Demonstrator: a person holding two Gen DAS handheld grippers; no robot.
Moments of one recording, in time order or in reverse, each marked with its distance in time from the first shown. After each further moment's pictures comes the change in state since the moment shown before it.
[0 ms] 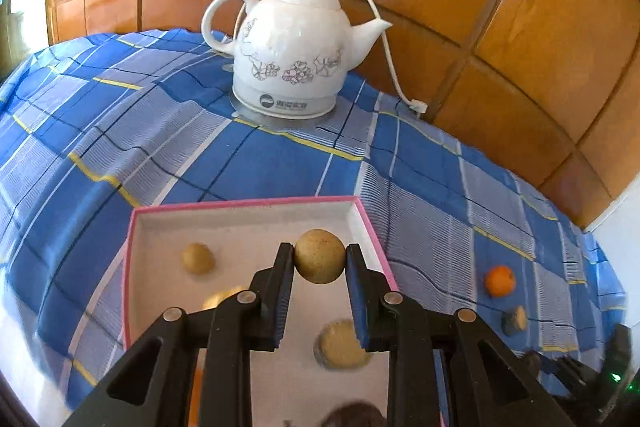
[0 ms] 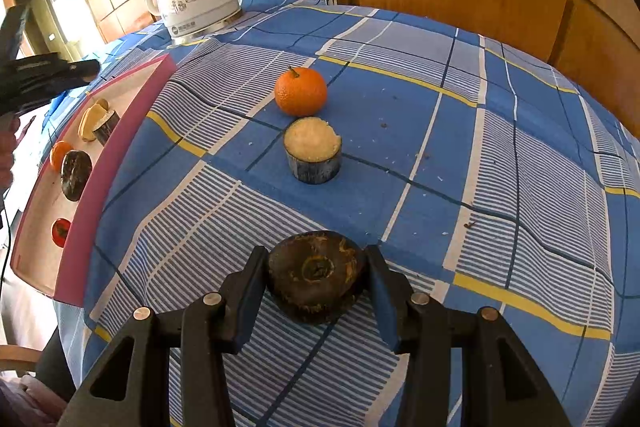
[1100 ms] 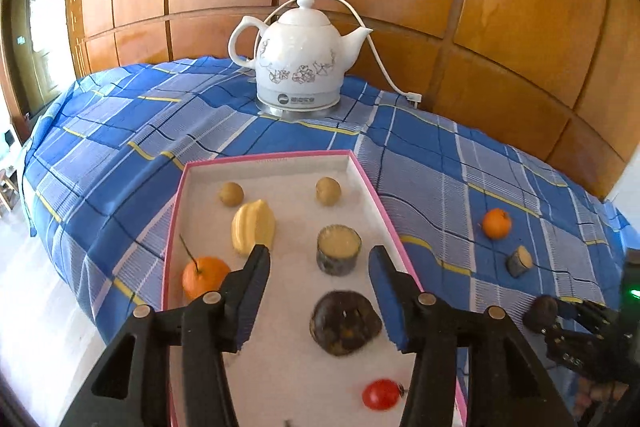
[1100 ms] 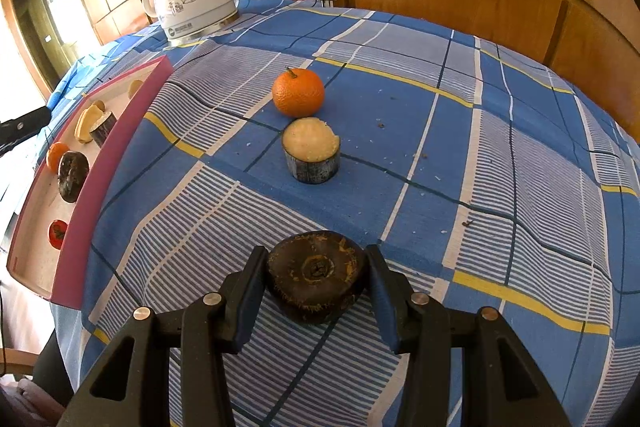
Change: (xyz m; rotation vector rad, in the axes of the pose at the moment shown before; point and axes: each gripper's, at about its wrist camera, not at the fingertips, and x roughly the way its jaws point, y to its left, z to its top) left arm -0.072 -0.027 -0.082 0.070 -0.103 0.124; right arm -0.001 0.004 -0.002 0.003 -0.010 -0.023
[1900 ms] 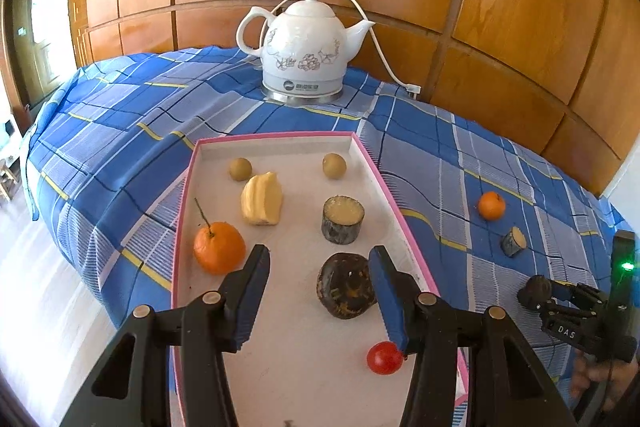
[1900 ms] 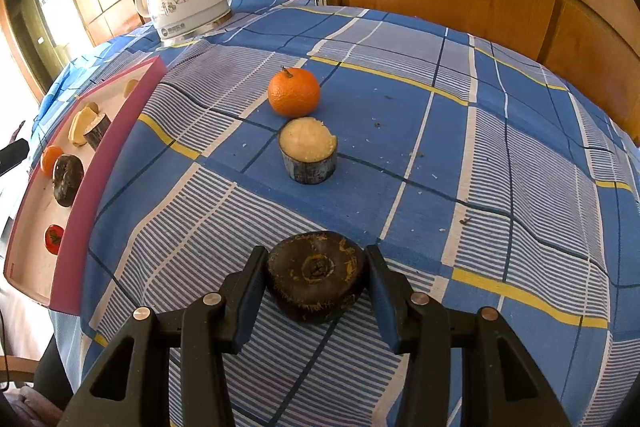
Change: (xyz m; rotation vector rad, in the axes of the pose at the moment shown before) left arm -0.015 0.010 -0.020 -0.022 0.020 -0.005; right arm 0.001 0.001 0.004 0.010 0.011 -0.023
